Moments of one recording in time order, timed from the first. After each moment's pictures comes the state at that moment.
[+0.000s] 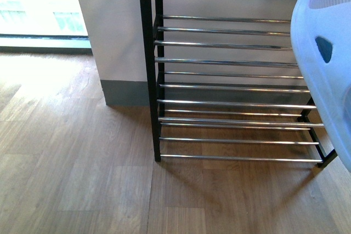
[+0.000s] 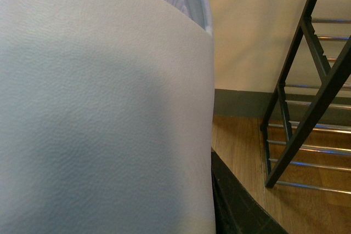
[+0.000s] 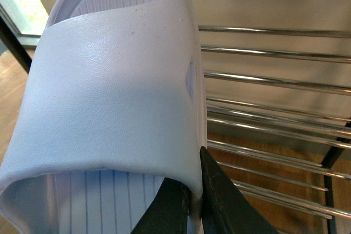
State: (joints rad) left arm -0.51 0.97 0.23 0.42 -0.59 -0.12; right arm -0.33 1.51 0.33 0.98 -0.53 -0.01
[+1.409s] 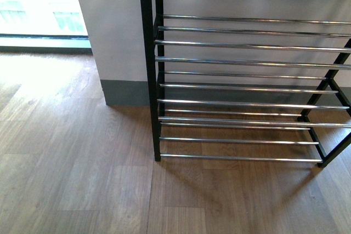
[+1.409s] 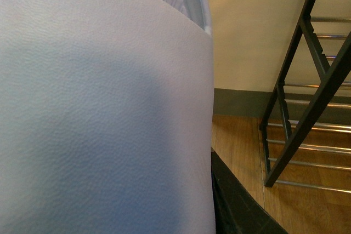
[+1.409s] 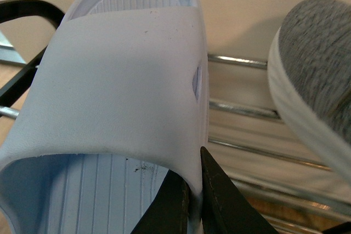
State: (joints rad) left arm -0.51 0.97 0.23 0.42 -0.59 -0.12; right arm 0.04 1.67 1.27 0.14 -0.09 0.02
